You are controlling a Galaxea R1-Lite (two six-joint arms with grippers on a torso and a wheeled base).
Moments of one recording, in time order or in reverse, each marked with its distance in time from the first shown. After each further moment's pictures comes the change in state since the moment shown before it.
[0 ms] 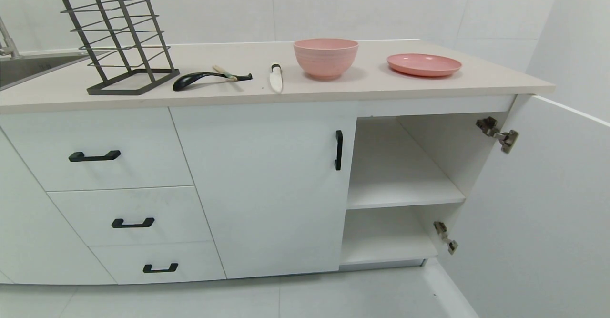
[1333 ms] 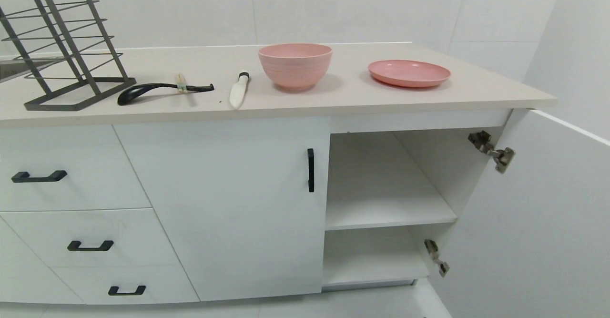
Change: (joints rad) left arm 0.000 0.001 0.000 -0.001 0.038 -0.040; right arm 0.011 -0.044 0.002 -0.001 -0.020 0.025
